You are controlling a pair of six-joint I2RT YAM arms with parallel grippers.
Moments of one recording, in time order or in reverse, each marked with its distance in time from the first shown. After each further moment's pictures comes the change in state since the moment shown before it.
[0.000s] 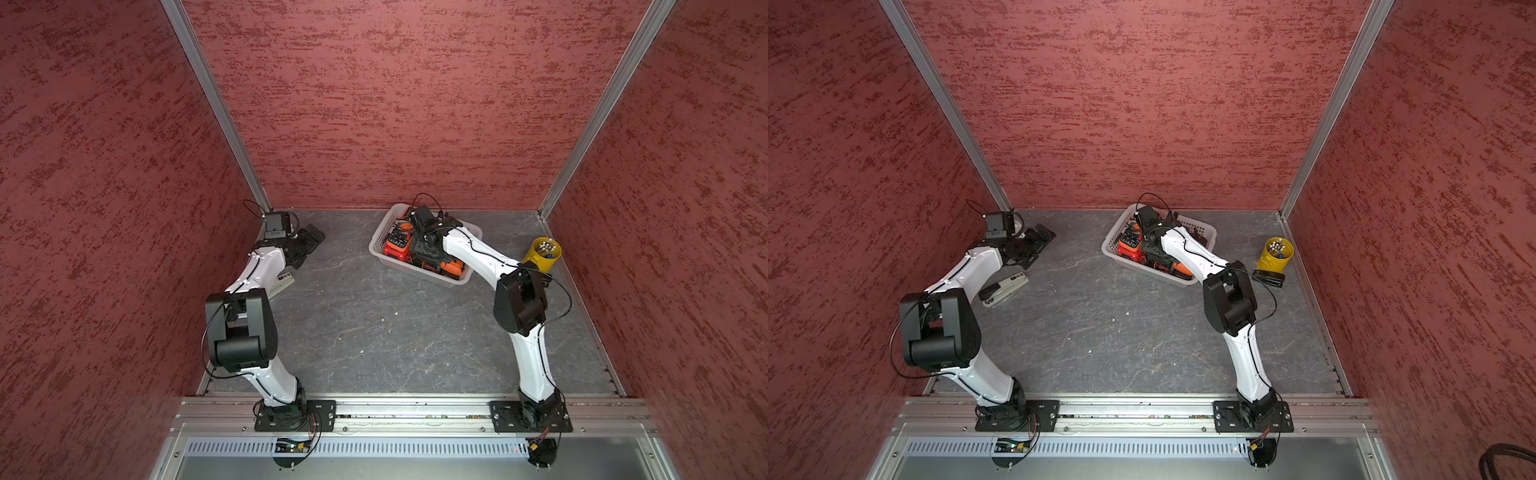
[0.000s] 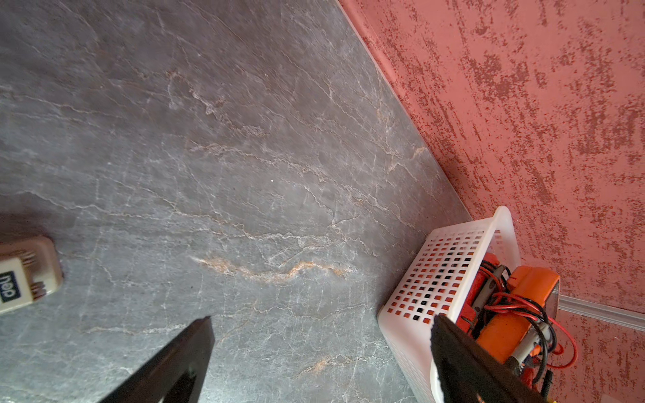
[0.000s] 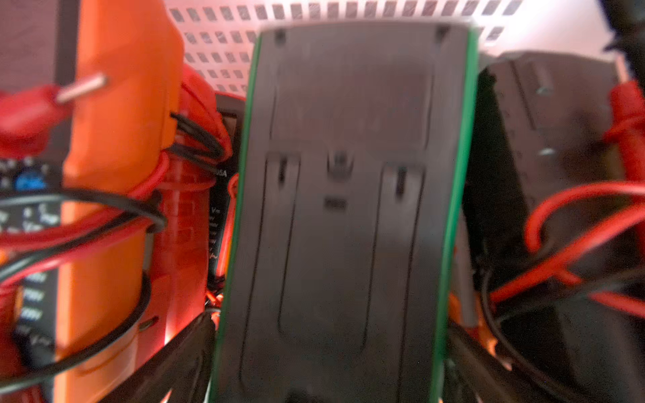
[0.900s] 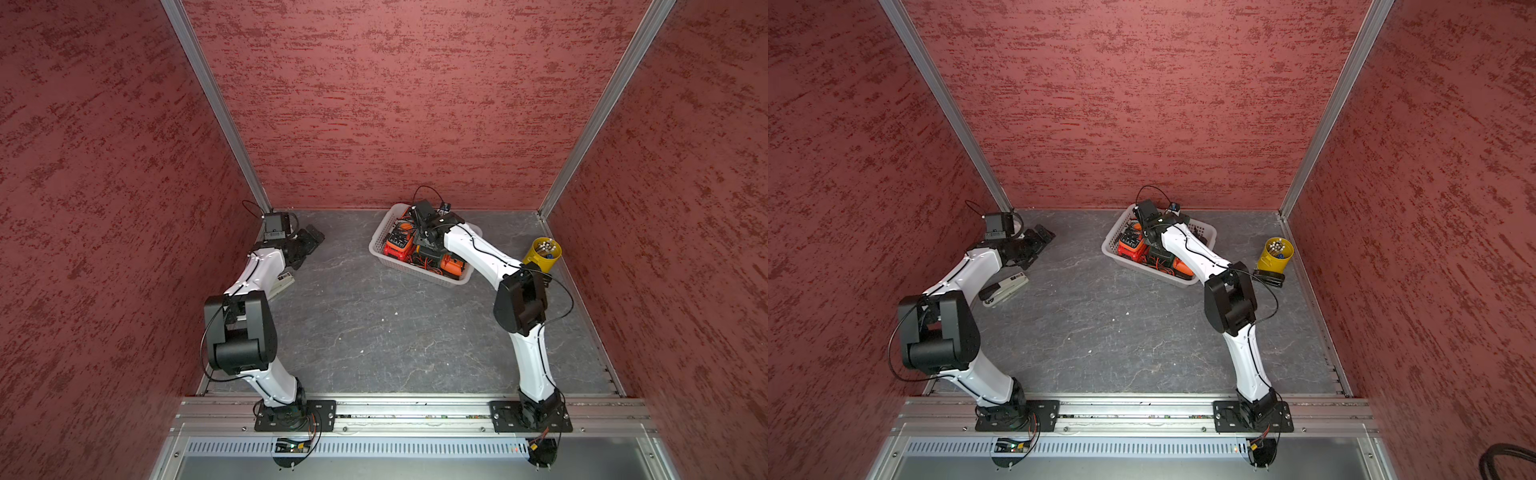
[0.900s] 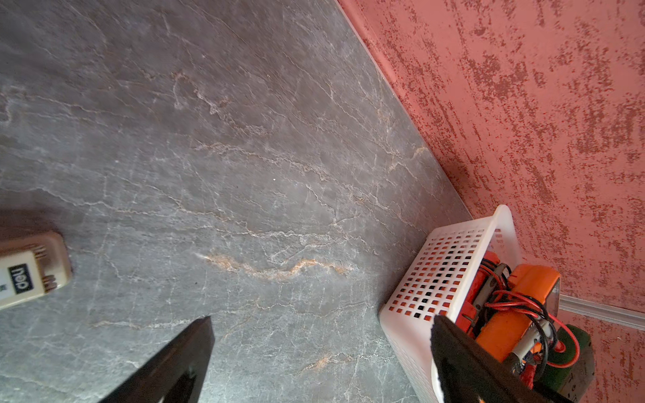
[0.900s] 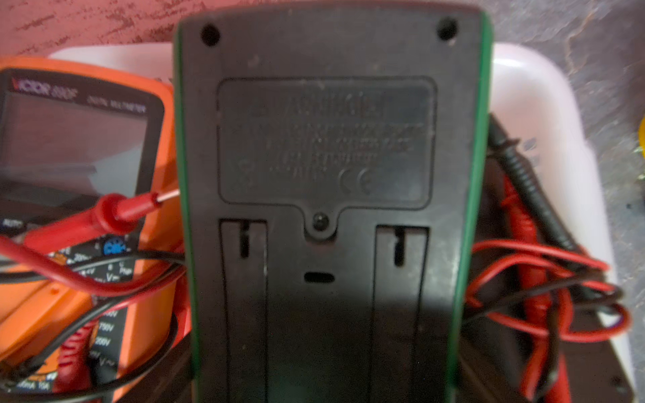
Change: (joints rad) left arm 0.000 -0.018 -0.015 0.001 -0.004 0.003; right arm 0.006 0.000 0.061 -0.015 0.105 -0.023
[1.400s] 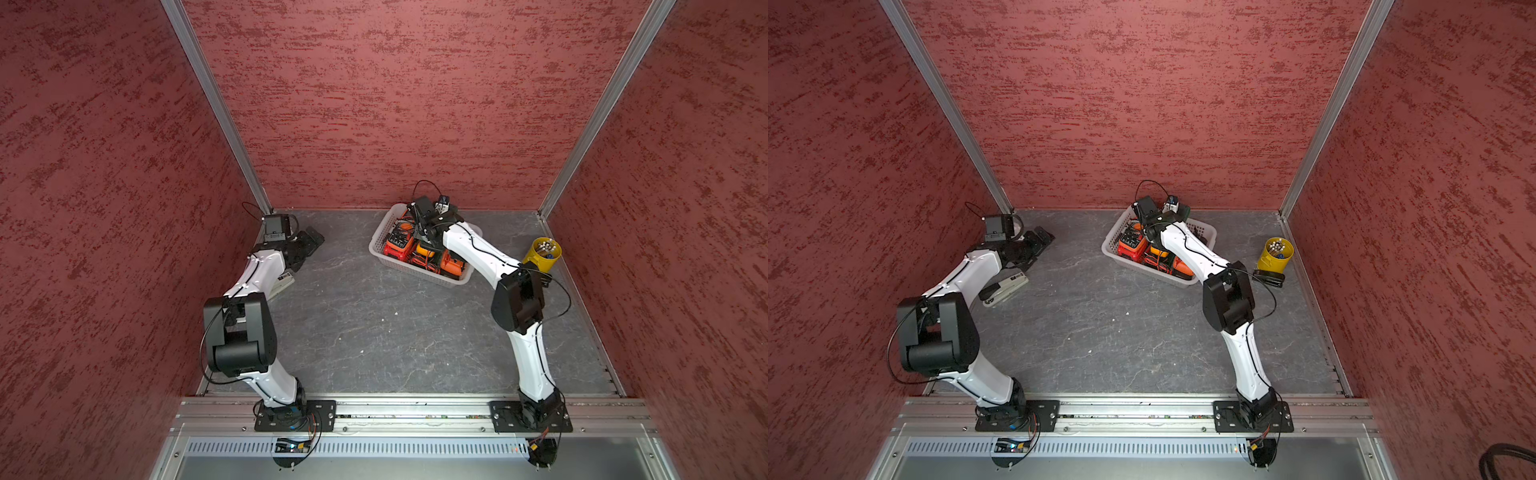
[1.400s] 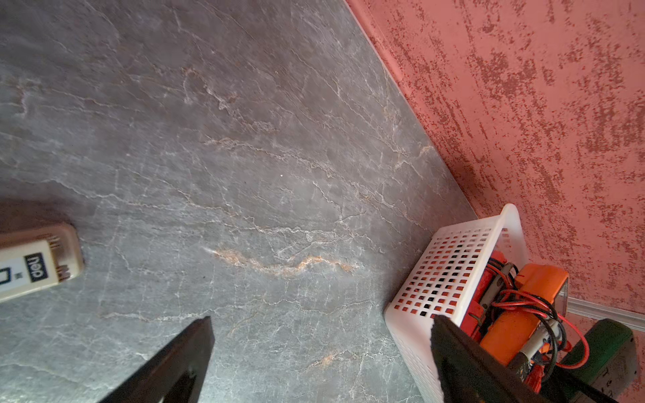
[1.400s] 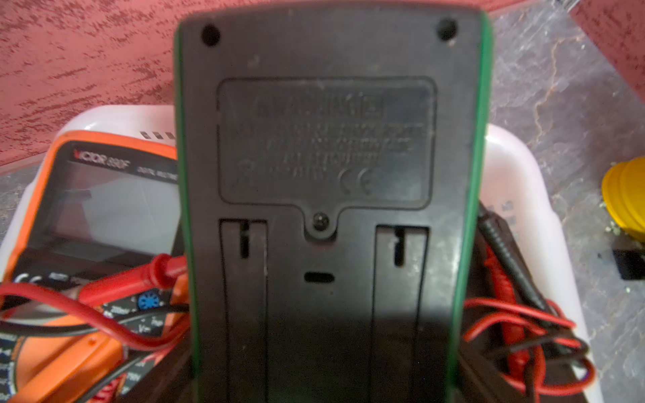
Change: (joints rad) left arm 0.000 -0.013 -0.014 0.001 -0.015 0.001; right arm -0.010 0.026 0.056 0.035 0.099 -0.064
